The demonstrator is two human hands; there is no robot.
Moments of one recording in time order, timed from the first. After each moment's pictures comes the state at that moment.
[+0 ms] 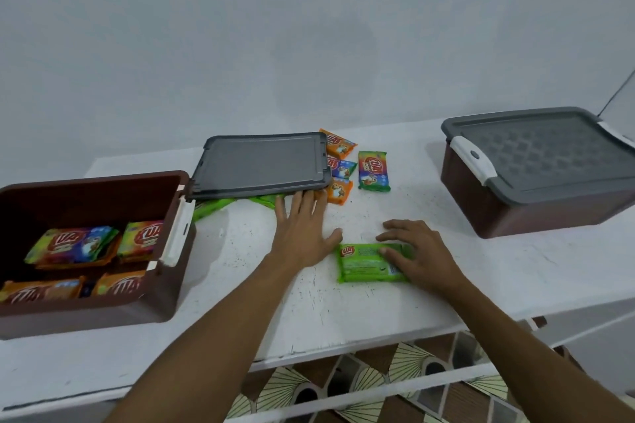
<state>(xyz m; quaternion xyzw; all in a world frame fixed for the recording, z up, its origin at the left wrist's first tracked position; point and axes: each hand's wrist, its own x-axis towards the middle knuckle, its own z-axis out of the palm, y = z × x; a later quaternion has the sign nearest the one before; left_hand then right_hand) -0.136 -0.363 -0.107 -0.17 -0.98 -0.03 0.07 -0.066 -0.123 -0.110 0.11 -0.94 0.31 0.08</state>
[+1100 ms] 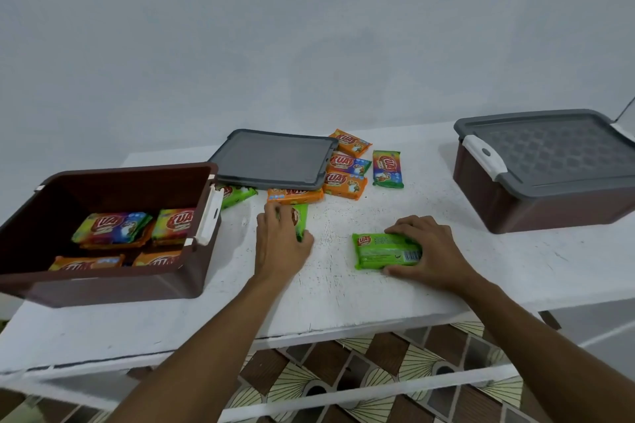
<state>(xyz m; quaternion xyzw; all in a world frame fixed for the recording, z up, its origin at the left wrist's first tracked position) -0.084 -0.415 -0.100 -0.01 -0.96 -0.22 0.14 -0.053 -0.127 -0.103 0.17 -0.96 0.22 0.06</state>
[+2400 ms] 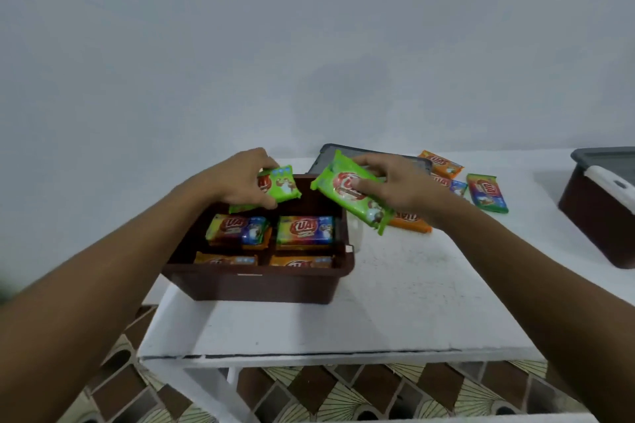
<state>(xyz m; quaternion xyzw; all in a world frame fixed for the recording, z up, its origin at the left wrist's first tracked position) -0.115 -0.692 0.078 -0.14 -0.98 -0.10 -0.05 -0.087 -0.416 0.074 0.17 -0.88 0.45 -0.07</state>
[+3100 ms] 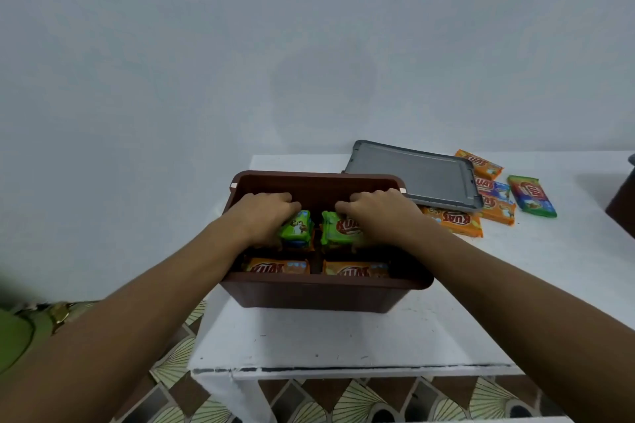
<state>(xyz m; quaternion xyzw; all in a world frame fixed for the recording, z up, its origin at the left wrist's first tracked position) -0.113 -0.751 0.011 -0.22 -0.96 0.15 -0.08 -0.122 -0.525 0.010 0.32 -0.94 -0.12 0.01</state>
